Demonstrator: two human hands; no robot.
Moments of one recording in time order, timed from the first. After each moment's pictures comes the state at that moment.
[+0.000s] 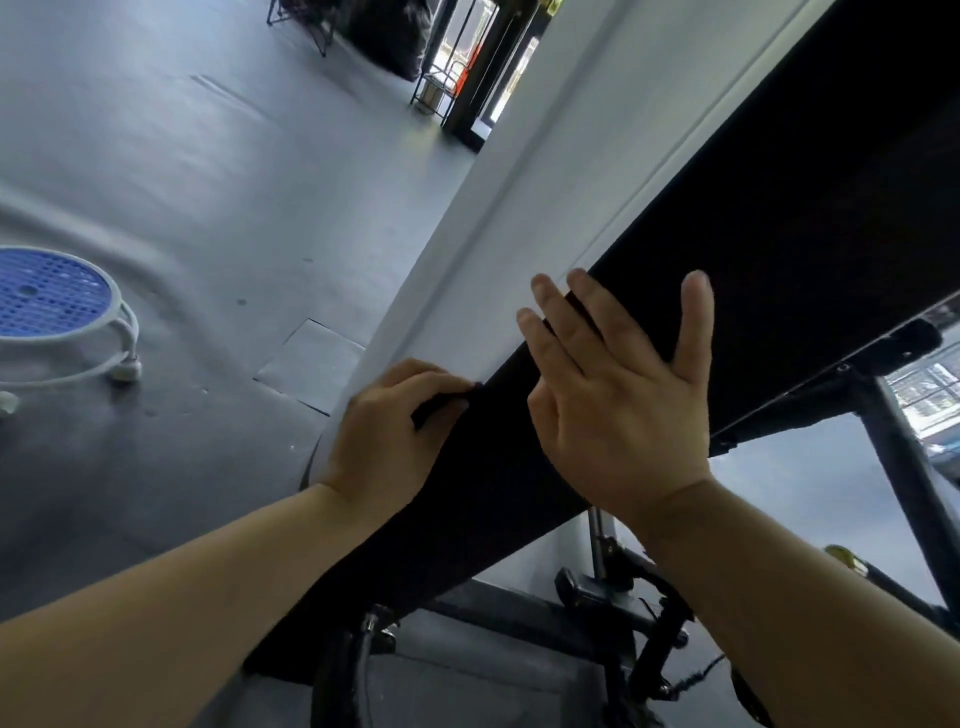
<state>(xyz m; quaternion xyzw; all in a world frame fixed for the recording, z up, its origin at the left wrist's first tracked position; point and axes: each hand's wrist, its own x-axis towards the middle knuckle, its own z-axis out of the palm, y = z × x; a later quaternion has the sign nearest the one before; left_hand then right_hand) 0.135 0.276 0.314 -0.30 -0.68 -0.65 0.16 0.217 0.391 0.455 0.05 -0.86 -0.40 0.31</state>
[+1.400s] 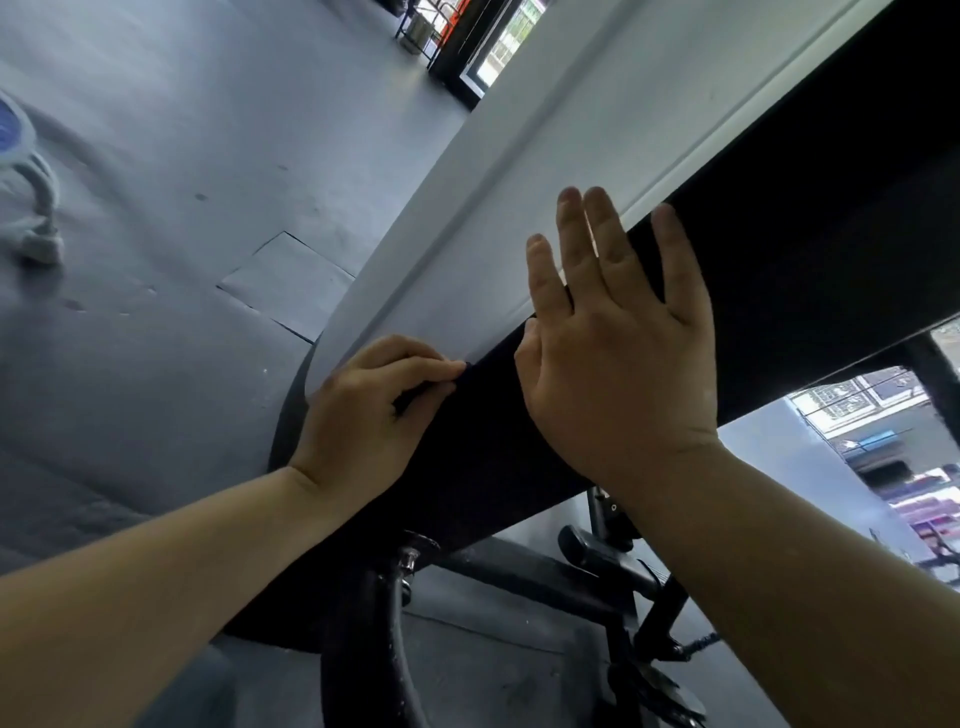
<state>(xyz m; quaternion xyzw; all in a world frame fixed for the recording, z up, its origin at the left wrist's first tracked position) 0.126 0.284 0.088 -0.32 -0.63 -0.67 0.21 0.199 0.363 0.264 -0.02 -0.83 -0.51 0.20</state>
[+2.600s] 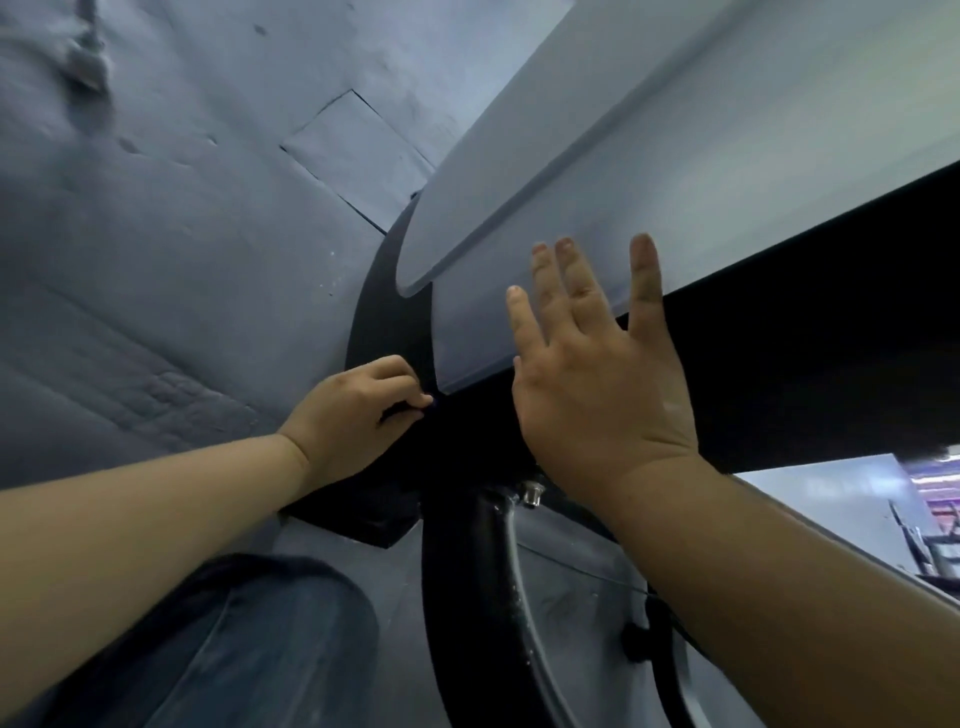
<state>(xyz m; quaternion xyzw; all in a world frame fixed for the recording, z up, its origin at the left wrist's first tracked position) 0.111 0.249 -0.103 -0.41 -0.72 -0.56 0.05 0.173 0.339 0.121 0.03 -0.86 -0.50 -0.11</state>
